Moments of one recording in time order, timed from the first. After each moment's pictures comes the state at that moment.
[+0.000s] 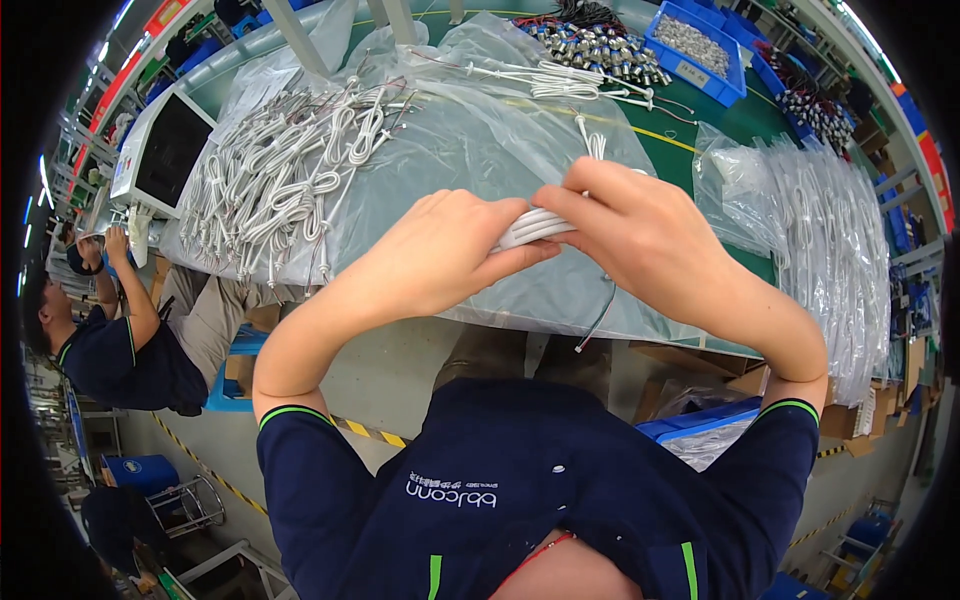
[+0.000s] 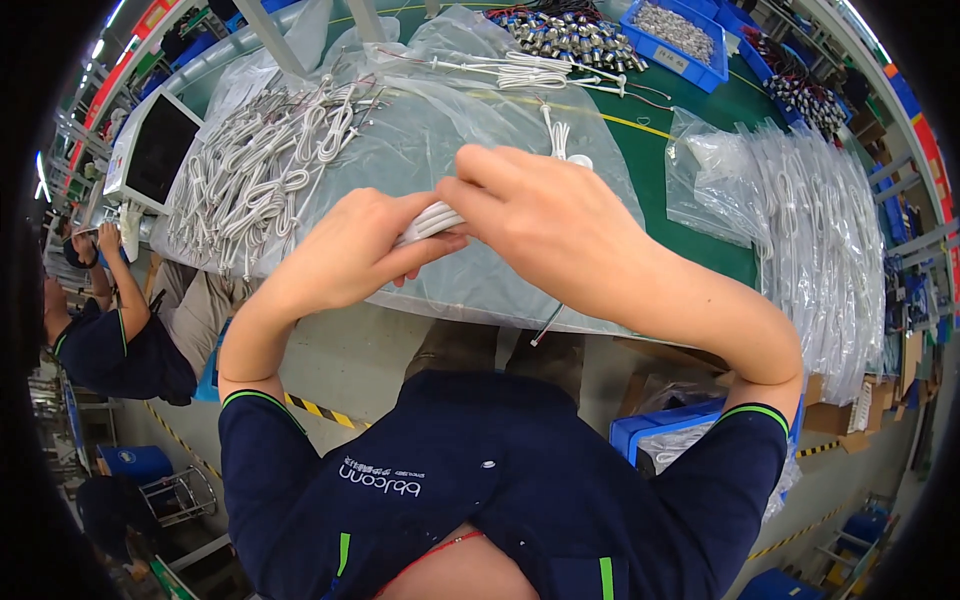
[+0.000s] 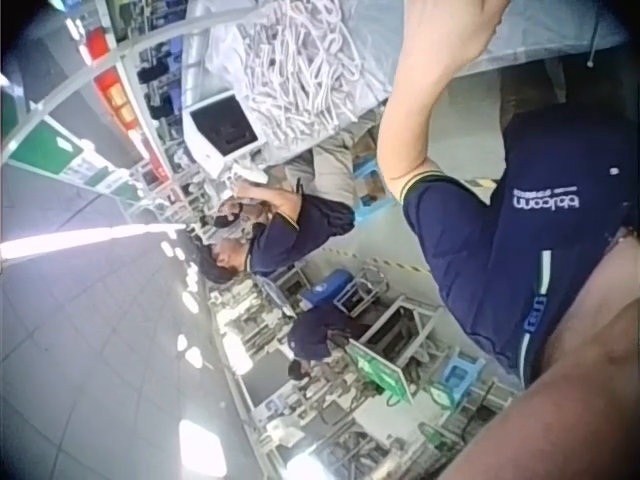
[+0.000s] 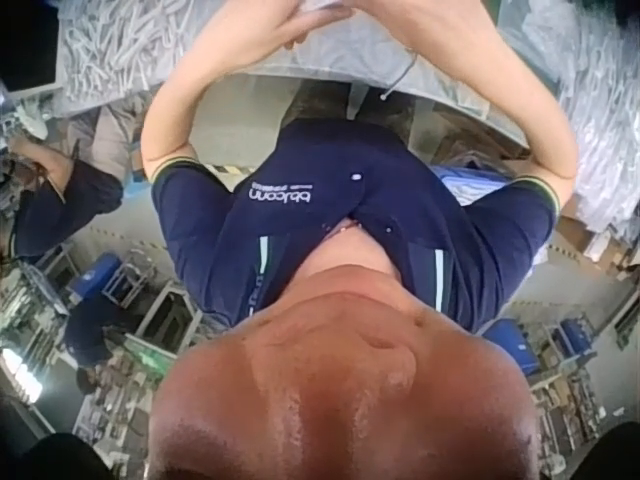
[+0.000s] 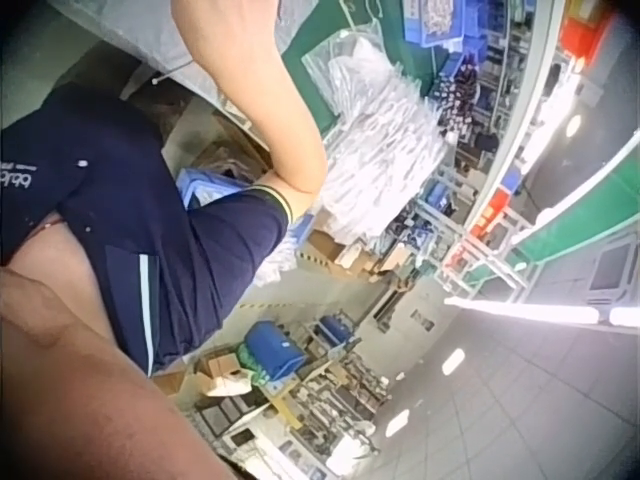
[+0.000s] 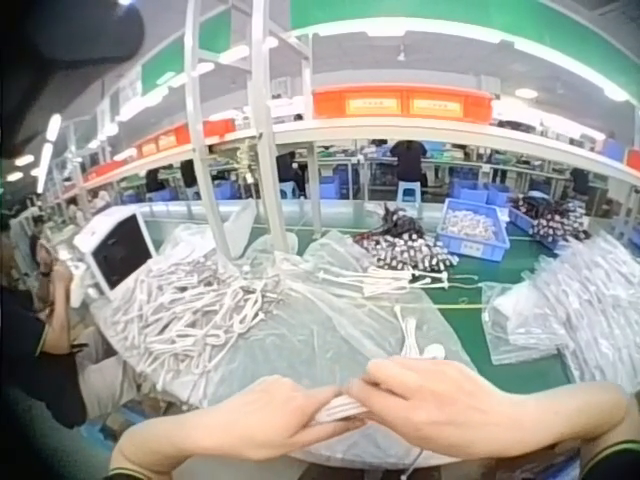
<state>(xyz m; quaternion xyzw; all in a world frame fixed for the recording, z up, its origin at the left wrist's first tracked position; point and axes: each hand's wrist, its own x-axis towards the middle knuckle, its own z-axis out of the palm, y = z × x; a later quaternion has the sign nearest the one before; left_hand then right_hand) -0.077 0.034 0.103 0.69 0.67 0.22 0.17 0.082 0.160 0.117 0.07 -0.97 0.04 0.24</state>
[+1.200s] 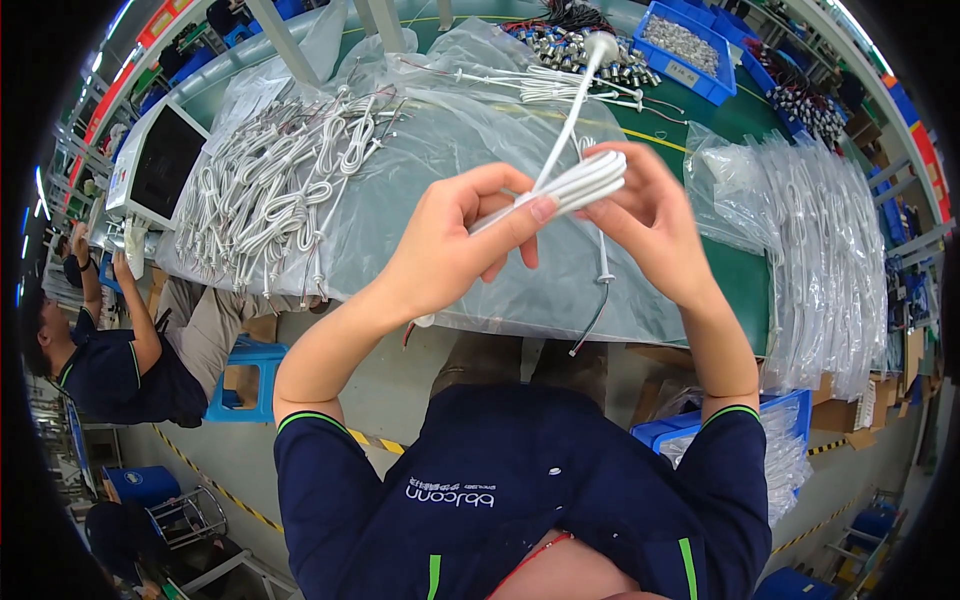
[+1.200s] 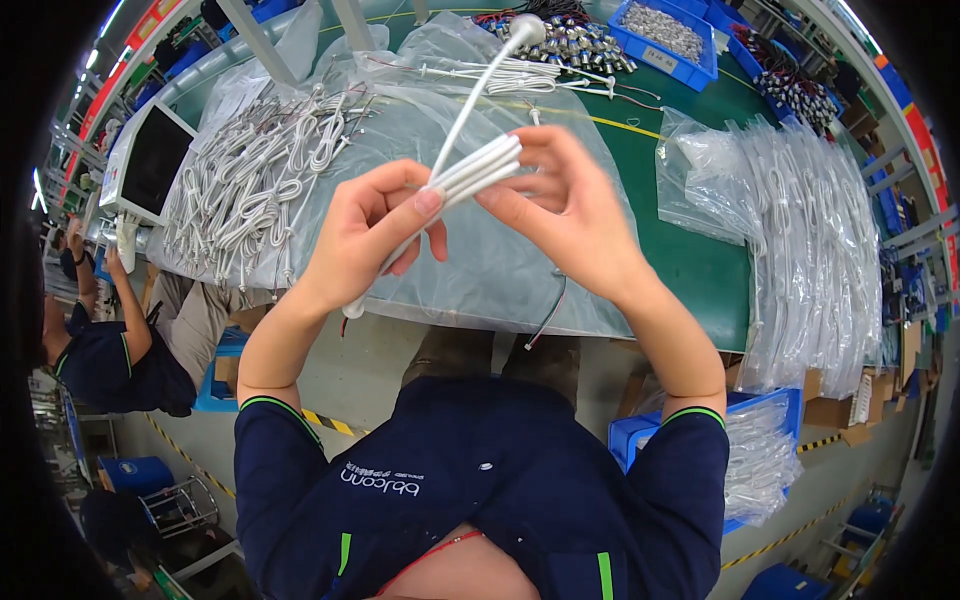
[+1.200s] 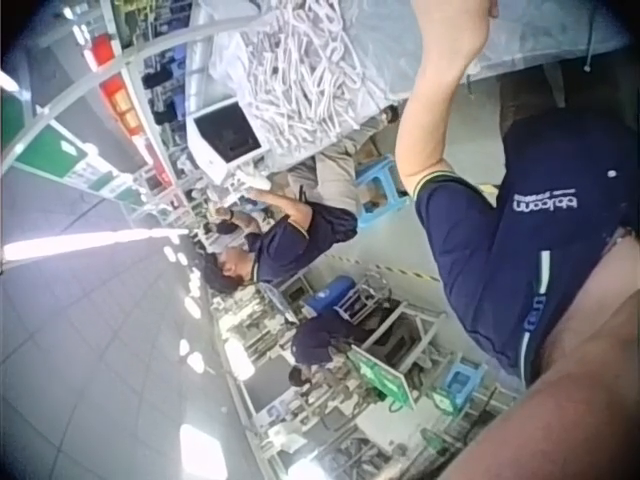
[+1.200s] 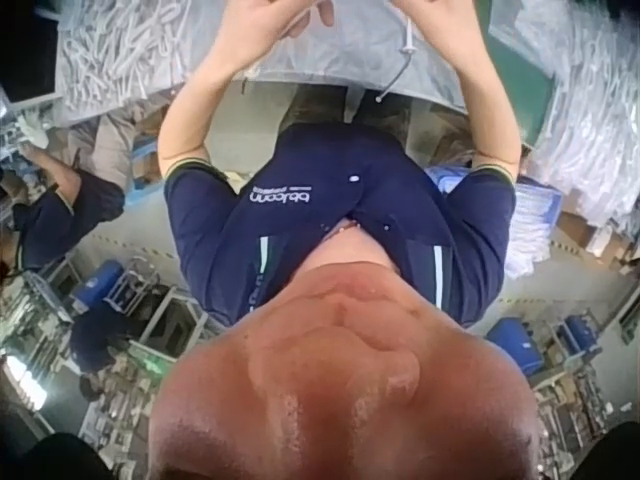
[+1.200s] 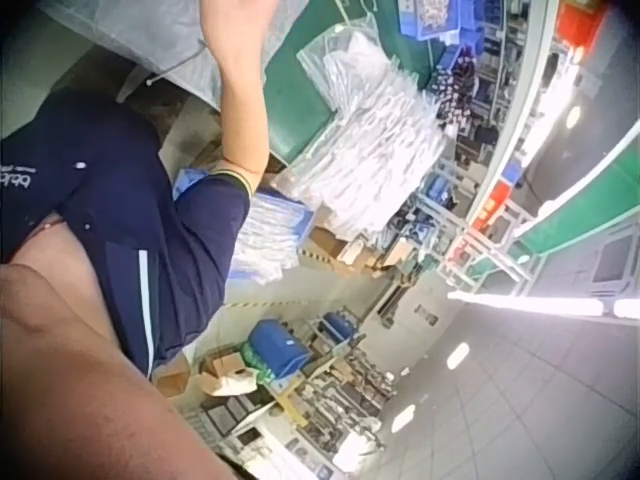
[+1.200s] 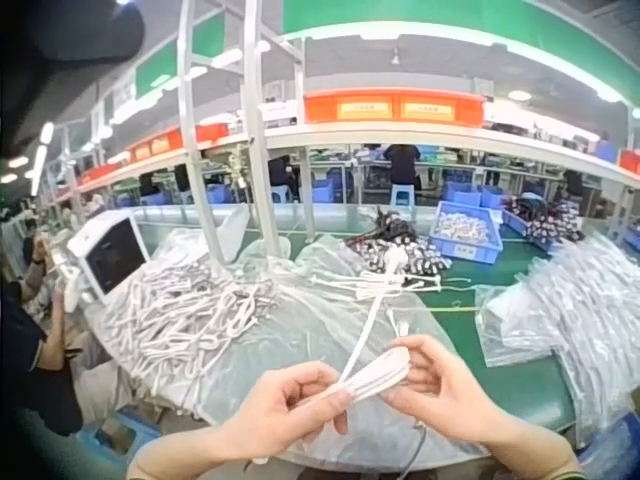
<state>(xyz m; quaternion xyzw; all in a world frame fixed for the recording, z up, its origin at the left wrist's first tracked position) -0.068 0.040 0.102 0.49 0.55 0.50 0.46 0.090 0.174 0.079 -0.11 -0.71 0.62 0.32</state>
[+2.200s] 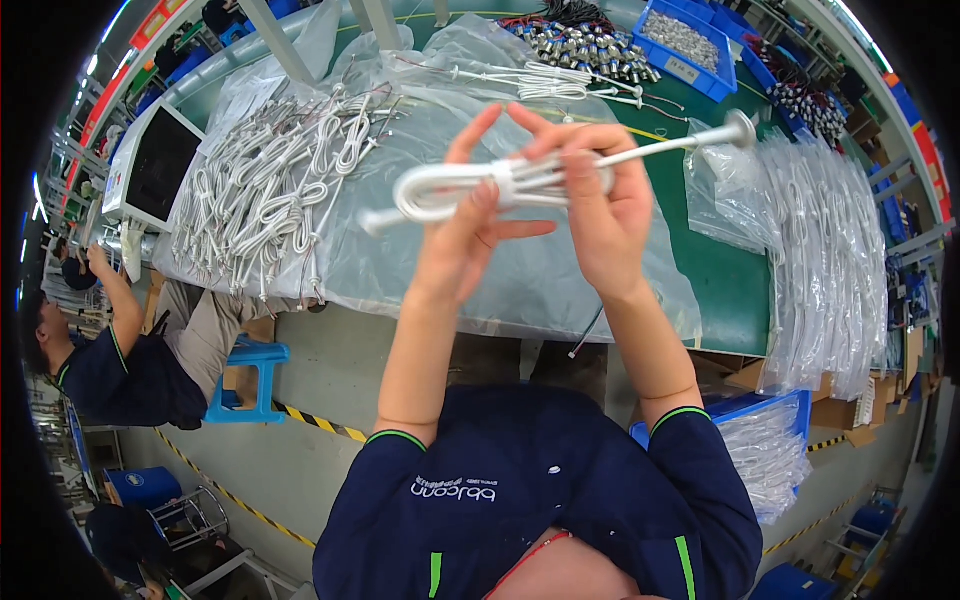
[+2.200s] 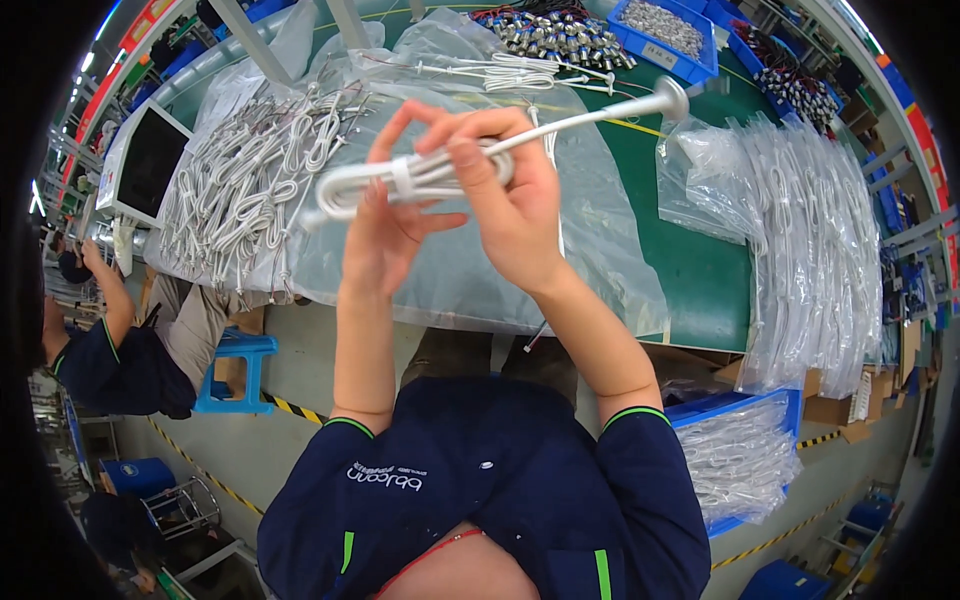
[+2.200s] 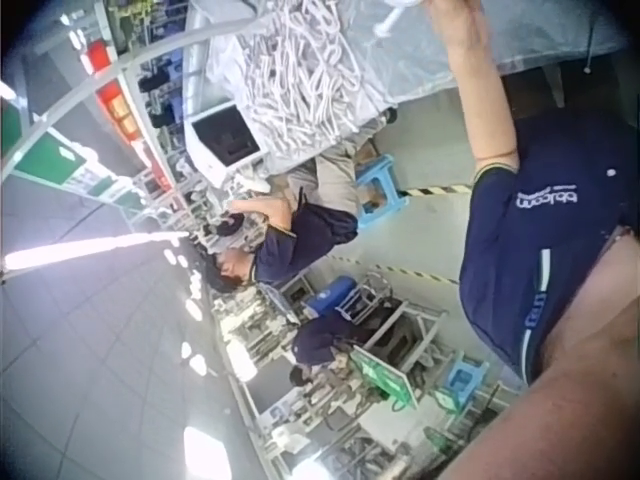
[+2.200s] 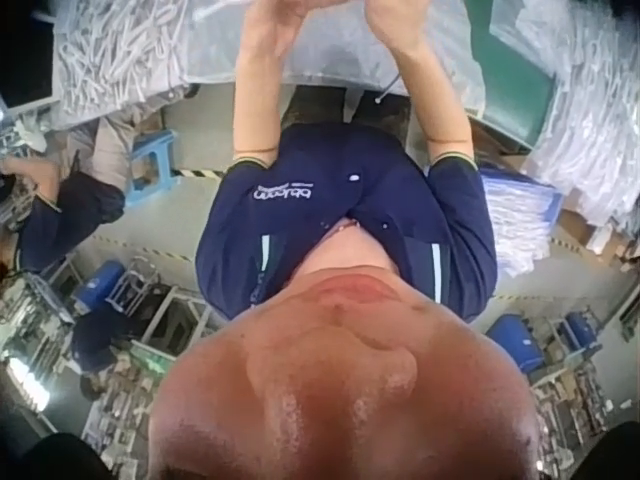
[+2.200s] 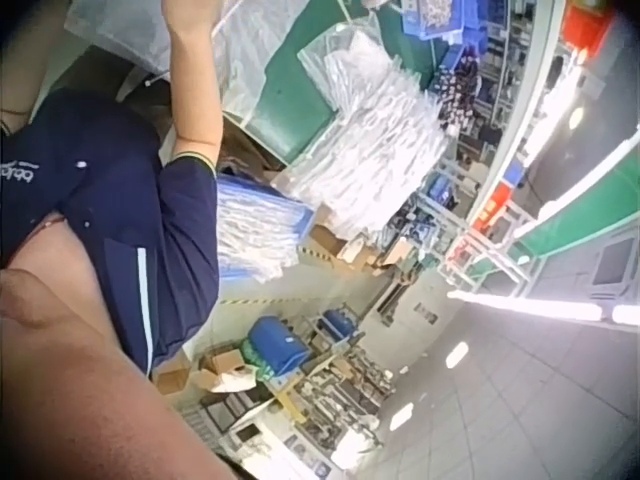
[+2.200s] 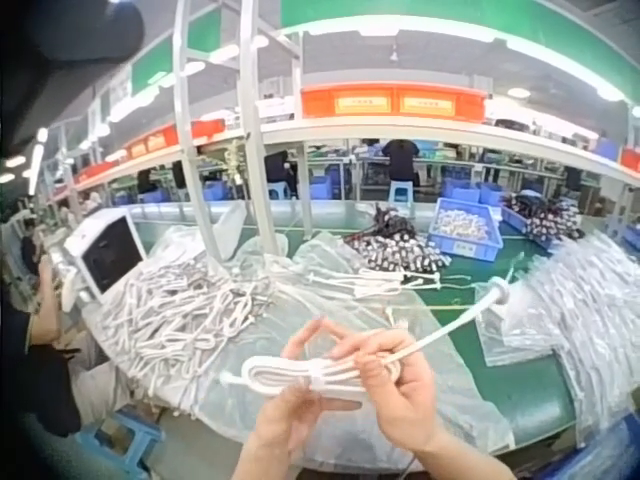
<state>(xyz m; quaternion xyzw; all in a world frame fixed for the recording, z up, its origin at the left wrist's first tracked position) -0.056 0.062 0.056 0.30 0.19 0.81 0.47 0.032 0.153 0.061 0.10 -0.58 0.65 0.49</state>
